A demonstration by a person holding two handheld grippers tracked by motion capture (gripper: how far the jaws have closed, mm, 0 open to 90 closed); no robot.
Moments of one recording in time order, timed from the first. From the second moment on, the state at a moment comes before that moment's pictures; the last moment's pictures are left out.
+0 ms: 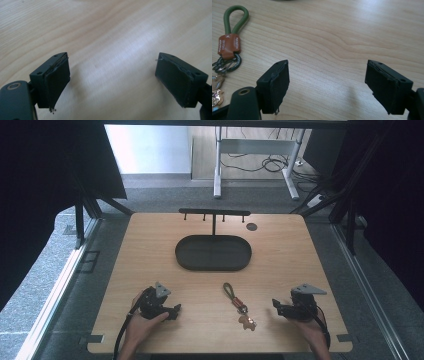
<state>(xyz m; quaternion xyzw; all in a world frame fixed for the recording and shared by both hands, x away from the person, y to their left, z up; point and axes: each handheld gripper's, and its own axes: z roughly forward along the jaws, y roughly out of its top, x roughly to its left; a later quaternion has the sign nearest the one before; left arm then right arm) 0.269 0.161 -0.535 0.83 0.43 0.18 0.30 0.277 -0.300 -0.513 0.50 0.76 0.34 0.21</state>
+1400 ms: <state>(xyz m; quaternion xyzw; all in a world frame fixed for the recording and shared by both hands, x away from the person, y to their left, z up) 0.234 0.162 -0.485 0.83 0.40 0.16 0.37 0.274 -0.308 -0.487 0.43 0.82 0.35 0.14</state>
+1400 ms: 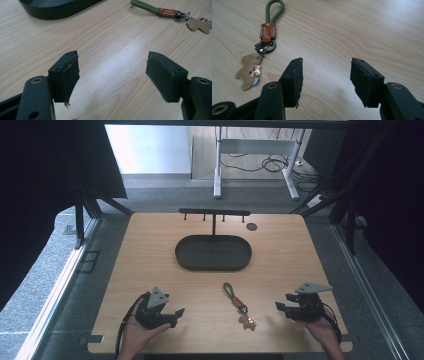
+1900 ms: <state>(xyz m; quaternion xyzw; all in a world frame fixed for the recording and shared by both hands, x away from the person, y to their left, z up) 0.232 0.156 -0.483 0.84 0.35 0.18 0.37 0.294 -0.259 -0.454 0.43 0.85 0.27 0.12</state>
